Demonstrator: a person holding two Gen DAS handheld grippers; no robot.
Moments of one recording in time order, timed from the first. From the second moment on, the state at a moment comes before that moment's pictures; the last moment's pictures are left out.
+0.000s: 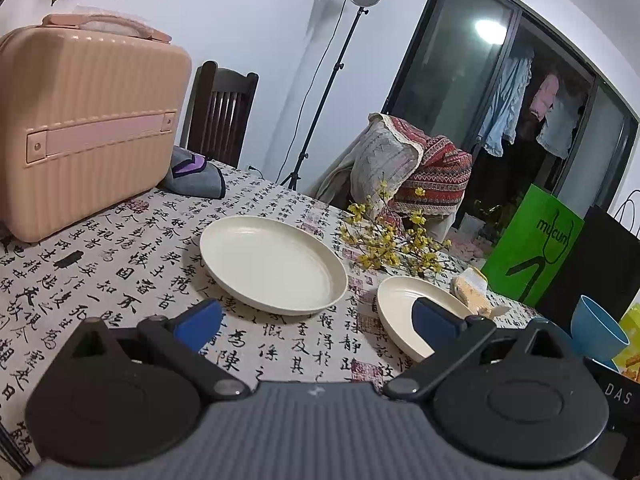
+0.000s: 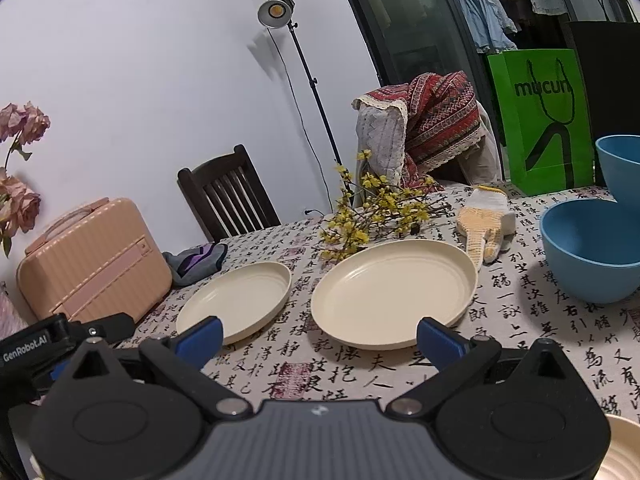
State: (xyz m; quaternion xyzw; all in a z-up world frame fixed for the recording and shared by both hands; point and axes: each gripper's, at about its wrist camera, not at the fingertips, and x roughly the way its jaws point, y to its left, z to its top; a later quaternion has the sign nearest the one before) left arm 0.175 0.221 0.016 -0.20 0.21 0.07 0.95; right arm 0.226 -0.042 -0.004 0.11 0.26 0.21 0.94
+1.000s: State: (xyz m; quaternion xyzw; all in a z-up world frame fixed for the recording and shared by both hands) left arm 0.250 0.325 0.018 -0.26 0.19 0.13 0.94; right arm 0.264 0.052 0.004 0.13 0.23 0.18 0.95
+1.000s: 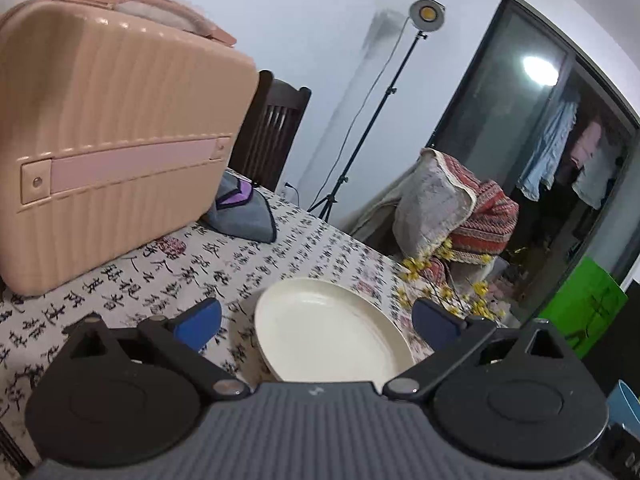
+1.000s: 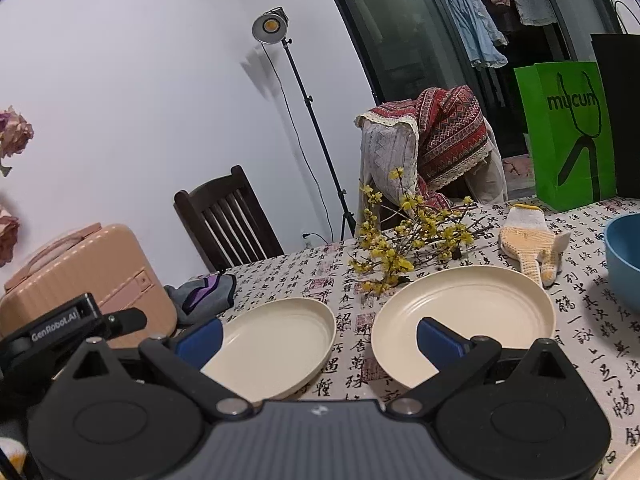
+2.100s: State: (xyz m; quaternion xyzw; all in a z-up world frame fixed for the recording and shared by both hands) left arm 0.288 0.380 -0.031 -0.23 0.19 0.18 0.94; right arm 0.342 0.152 -0.033 0.10 0.20 0.14 0.96
